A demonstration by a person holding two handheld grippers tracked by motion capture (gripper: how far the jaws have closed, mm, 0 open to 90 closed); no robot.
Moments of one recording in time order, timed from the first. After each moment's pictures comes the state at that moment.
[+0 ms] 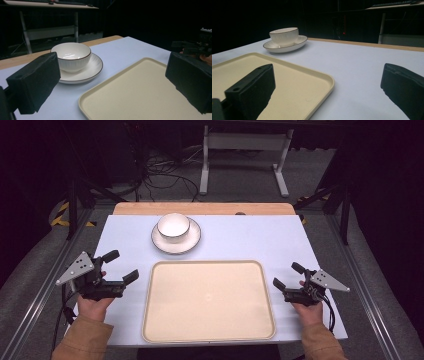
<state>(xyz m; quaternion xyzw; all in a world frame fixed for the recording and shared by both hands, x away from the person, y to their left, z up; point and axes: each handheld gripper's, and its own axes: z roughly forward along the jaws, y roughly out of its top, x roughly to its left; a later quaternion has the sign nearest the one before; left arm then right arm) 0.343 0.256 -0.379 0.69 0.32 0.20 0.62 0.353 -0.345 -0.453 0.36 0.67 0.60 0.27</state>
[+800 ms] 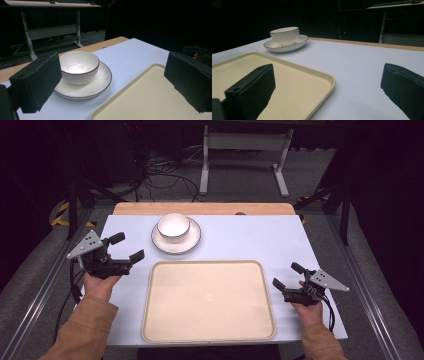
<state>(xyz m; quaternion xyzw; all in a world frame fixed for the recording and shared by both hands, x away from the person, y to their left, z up) 0.393 0.244 -0.356 0.70 0.32 0.20 0.60 0.354 -0.344 -0.453 0.36 0.67 0.60 0.26</state>
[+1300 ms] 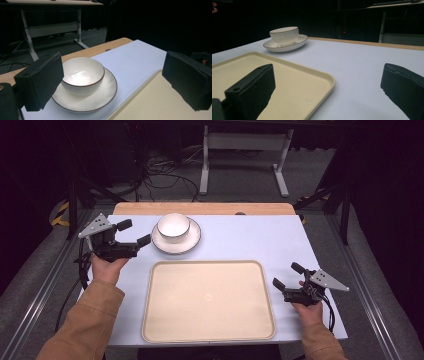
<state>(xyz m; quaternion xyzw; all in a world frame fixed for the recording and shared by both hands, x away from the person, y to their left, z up) 0.429 0.233 -0.342 0.71 0.33 0.19 0.60 0.354 -0.345 -0.453 0.36 0.67 0.60 0.26</state>
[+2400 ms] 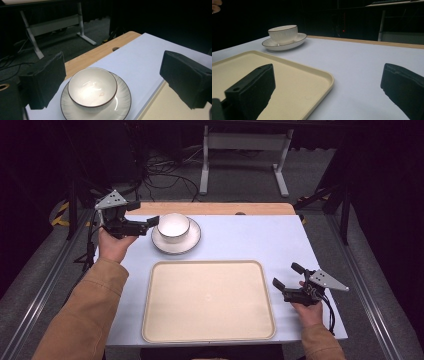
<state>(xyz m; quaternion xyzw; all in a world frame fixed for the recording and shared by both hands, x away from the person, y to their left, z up) 0.479 0.211 -0.307 0.75 0.31 0.20 0.54 0.355 -0.345 -0.453 0.36 0.67 0.59 0.26</state>
